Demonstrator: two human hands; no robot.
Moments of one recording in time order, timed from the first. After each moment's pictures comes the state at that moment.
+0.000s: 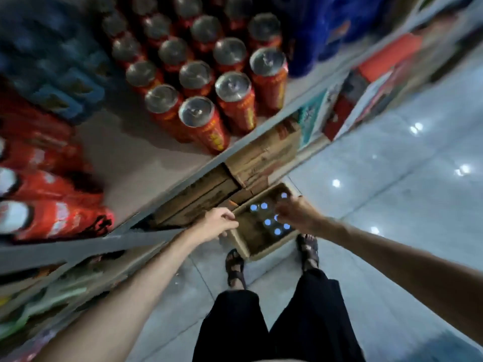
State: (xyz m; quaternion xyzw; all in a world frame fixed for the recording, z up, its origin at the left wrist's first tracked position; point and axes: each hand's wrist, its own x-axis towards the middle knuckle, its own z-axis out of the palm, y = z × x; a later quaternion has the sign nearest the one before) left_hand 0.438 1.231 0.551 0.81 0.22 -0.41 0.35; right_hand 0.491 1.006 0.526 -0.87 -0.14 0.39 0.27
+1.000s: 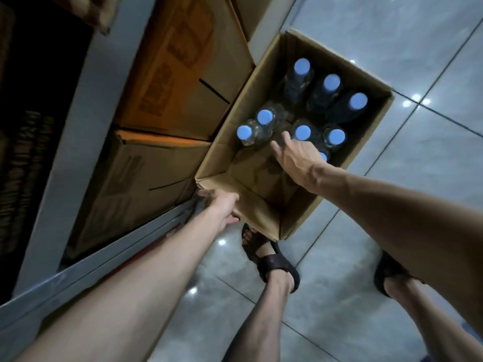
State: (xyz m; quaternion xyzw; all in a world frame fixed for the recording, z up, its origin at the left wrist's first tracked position) left_hand 0.391 1.263 -0.035 0.71 0.47 -0.43 0.31; right_hand 0.407 1.082 -0.080 -0.94 -0.12 0.31 0.04
